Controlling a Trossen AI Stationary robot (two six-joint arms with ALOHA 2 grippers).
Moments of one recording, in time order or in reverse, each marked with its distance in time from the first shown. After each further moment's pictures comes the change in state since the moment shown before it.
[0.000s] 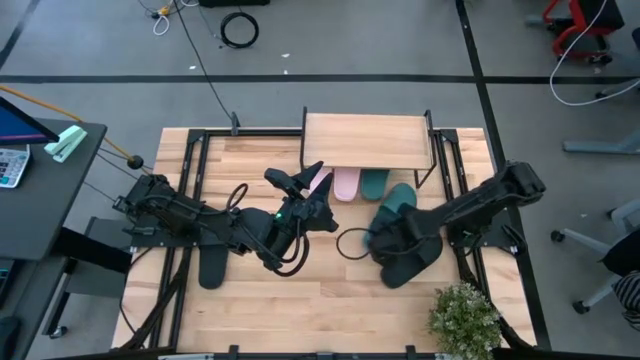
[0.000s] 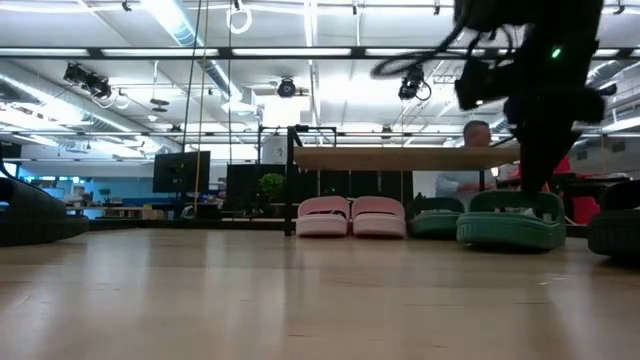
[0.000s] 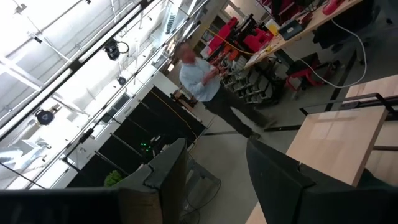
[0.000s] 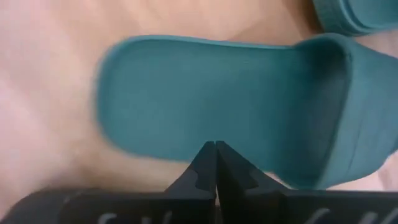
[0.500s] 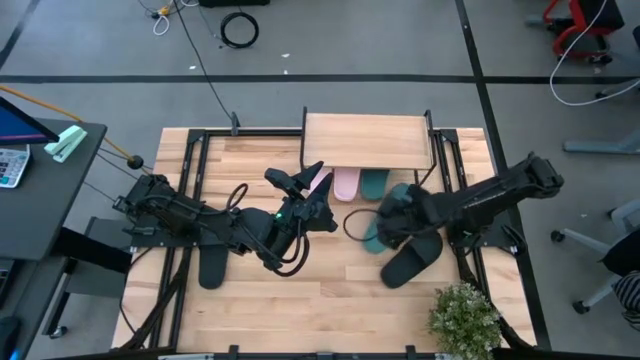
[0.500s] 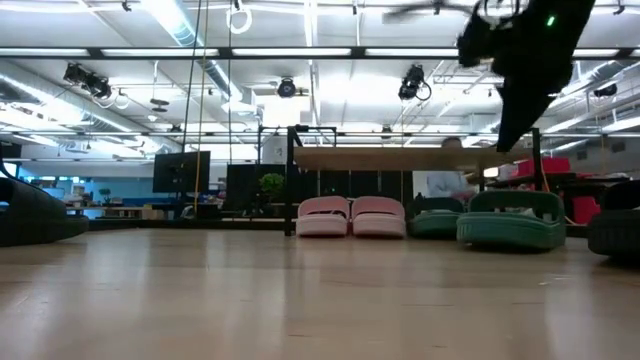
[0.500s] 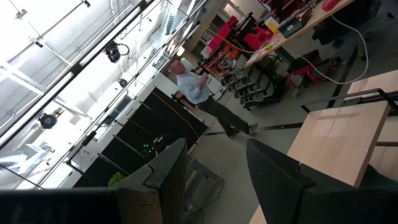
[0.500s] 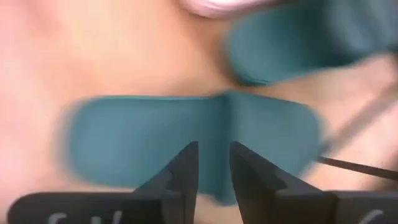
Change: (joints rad) left arm 0.000 0.000 0.000 0.000 0.000 0.027; right arm -0.037 -0.195 0.001 -0.057 0.155 -0.052
